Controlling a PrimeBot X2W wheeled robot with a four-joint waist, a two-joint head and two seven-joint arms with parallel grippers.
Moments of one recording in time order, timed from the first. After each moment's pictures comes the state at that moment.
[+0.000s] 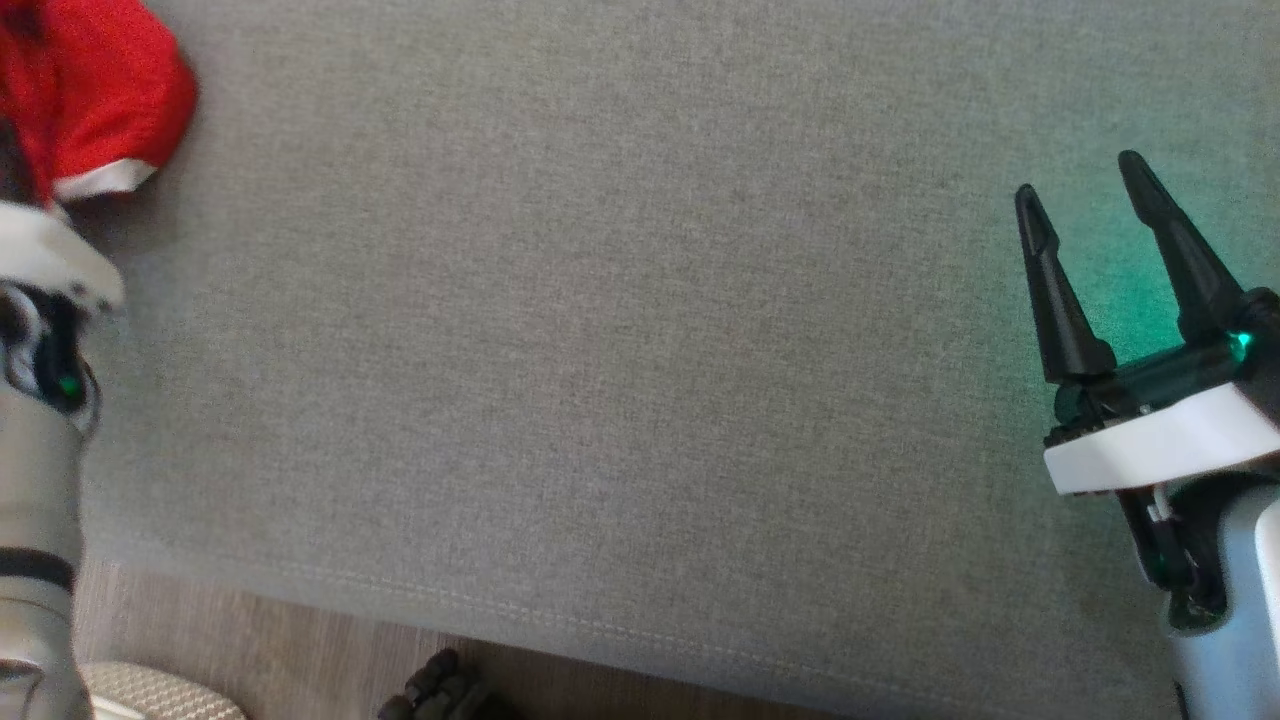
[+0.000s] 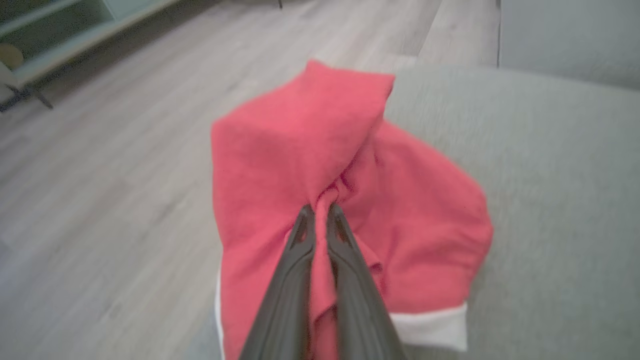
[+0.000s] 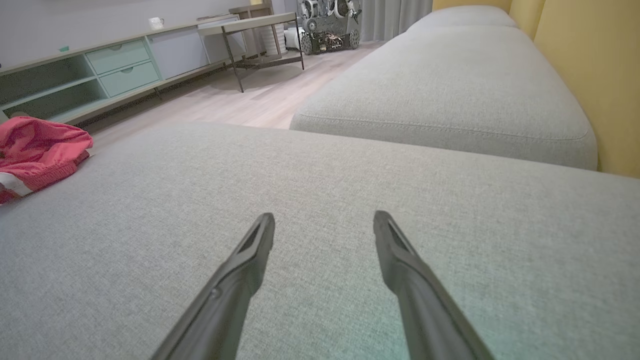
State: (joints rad) left arm -0.84 0.34 -0.02 1.04 -0.34 -0.07 -0.25; right arm -0.17 -0.23 0.09 -0.24 0.18 0.13 0.11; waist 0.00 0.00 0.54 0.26
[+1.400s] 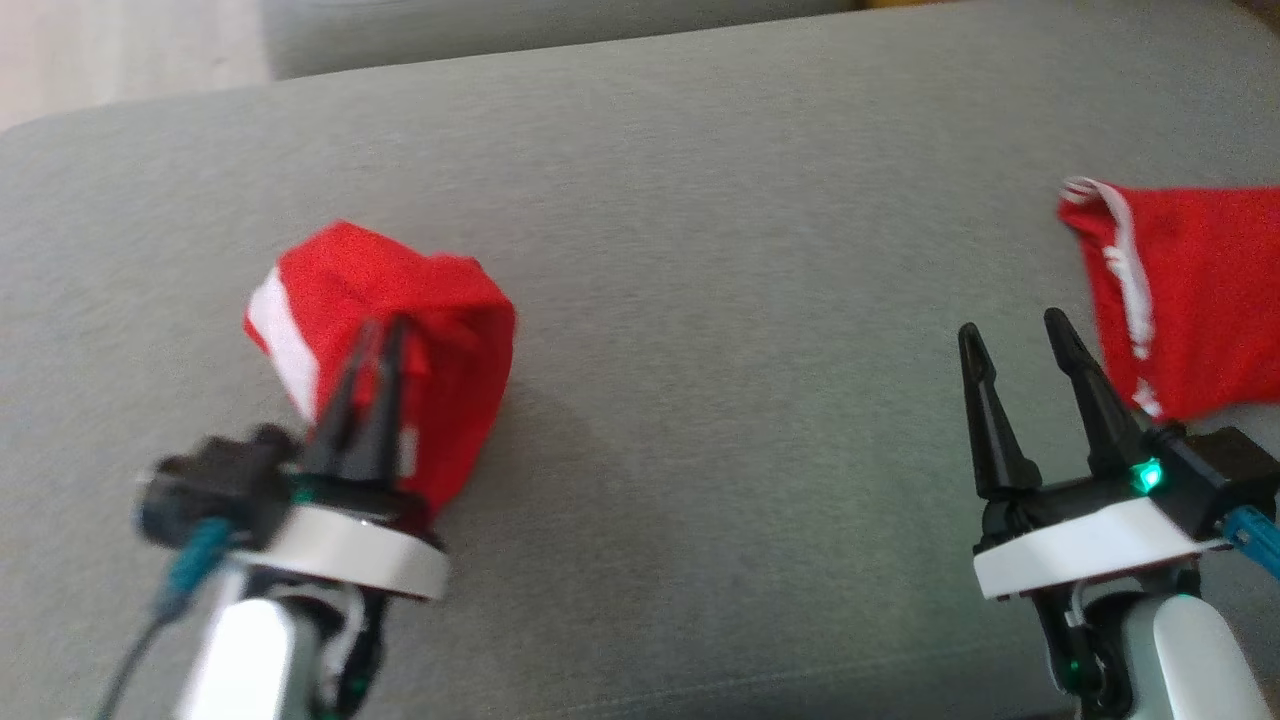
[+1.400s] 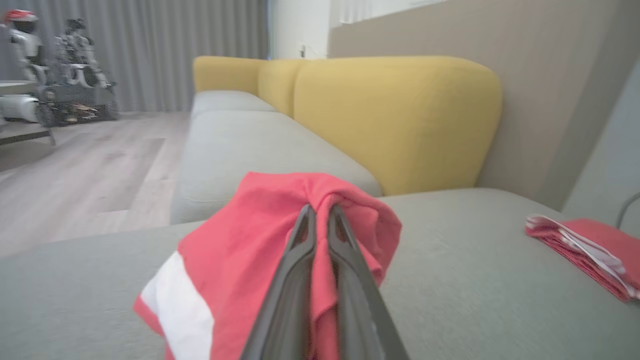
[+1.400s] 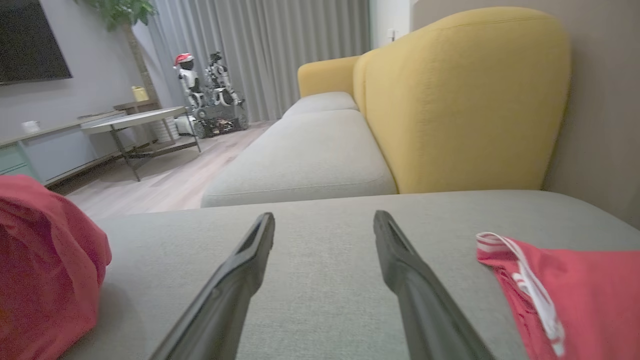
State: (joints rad) left arm -0.07 0.14 -0.19 -0.10 -0.20 -0.03 -0.15; right arm -0.01 -0.07 0.08 -0.11 0.19 0.13 -0.01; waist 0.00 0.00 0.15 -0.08
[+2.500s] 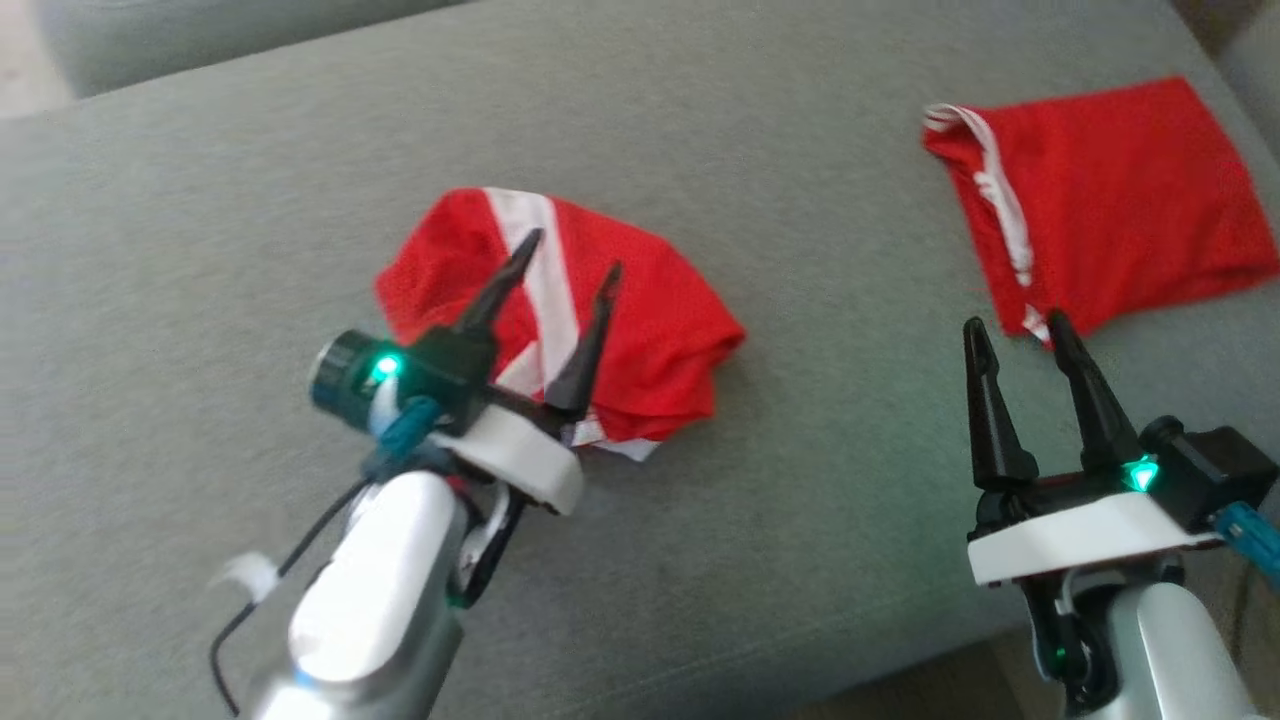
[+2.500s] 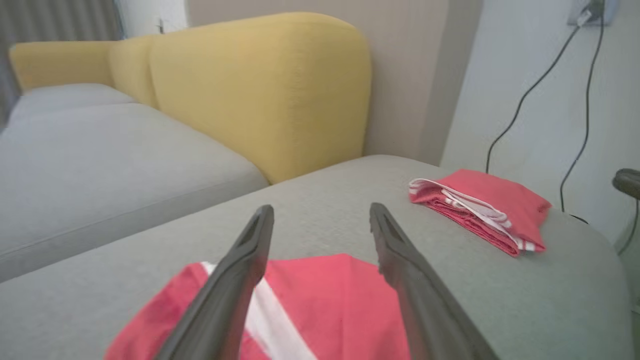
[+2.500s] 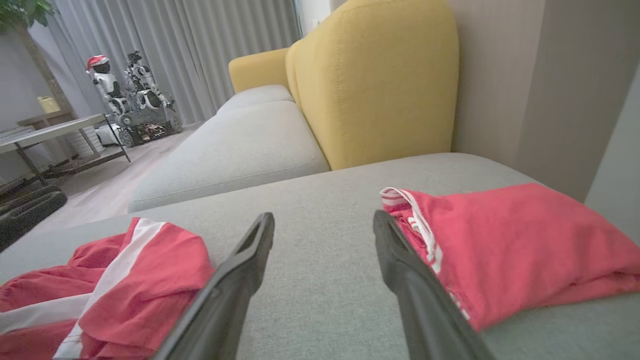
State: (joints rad) left arm -0.42 0.06 -0.50 0.32 -0.15 -0.03 -0.25; right arm -0.05 -0.05 0.06 -0.01 0.23 0.13 -0.08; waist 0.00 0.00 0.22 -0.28
